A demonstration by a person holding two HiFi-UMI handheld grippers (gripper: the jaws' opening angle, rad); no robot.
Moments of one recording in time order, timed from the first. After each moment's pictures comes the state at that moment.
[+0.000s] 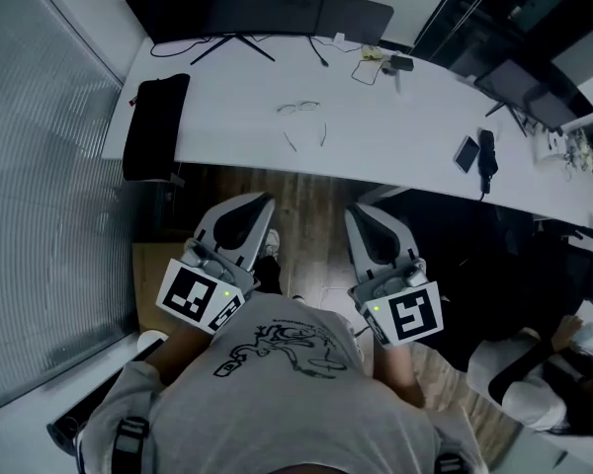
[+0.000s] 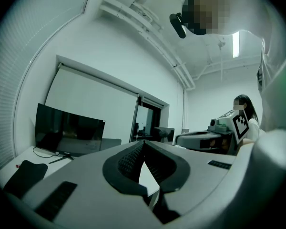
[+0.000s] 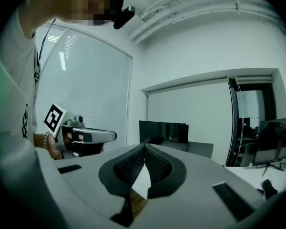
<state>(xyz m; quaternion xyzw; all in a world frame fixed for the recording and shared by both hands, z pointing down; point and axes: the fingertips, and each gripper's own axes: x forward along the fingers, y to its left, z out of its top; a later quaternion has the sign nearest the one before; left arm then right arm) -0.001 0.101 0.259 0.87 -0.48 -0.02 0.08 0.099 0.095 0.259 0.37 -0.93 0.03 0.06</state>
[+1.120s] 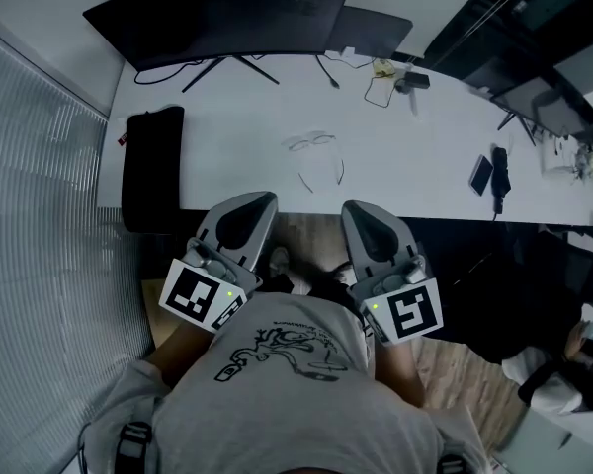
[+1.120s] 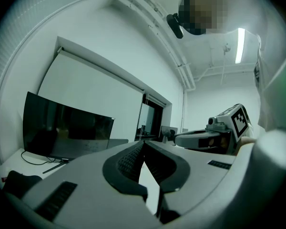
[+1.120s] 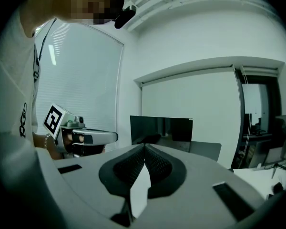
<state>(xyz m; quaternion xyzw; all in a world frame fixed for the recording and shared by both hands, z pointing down) -0.102 -0.082 0.289 0.89 -0.44 -0.01 0.10 -0.011 -0.083 0.285 0.40 -0.91 0.04 0.08</state>
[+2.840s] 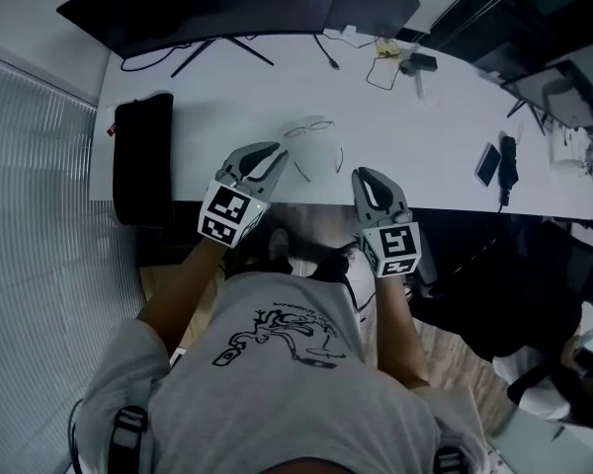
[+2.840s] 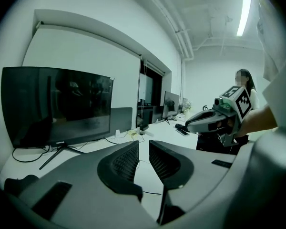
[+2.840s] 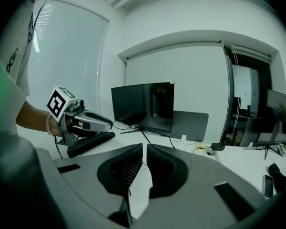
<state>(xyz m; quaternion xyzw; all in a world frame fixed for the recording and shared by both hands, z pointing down) -0.078 -0.198 0.468 0.90 -0.40 0.15 0.11 0.055 -0.178 0.464 0.44 -0.87 0.09 0.18</state>
